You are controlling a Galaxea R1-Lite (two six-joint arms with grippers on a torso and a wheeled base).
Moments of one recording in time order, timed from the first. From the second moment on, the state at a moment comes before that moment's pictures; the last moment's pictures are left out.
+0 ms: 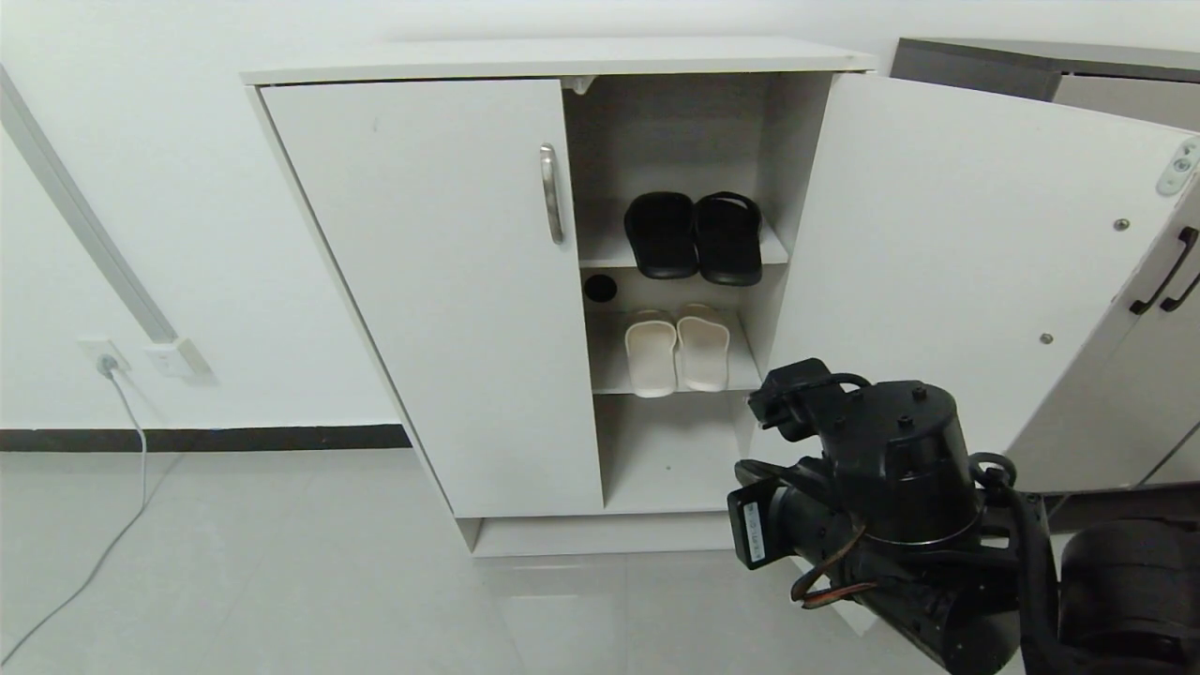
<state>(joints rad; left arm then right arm) 0.00 0.00 0.00 0.00 0.01 -0.10 0.92 1.72 -0.82 -0.50 -0.51 0.18</state>
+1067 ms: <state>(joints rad) 0.00 0.00 0.00 0.00 0.01 -0.10 0.92 1.77 -0.75 -0.78 -0.52 0.10</state>
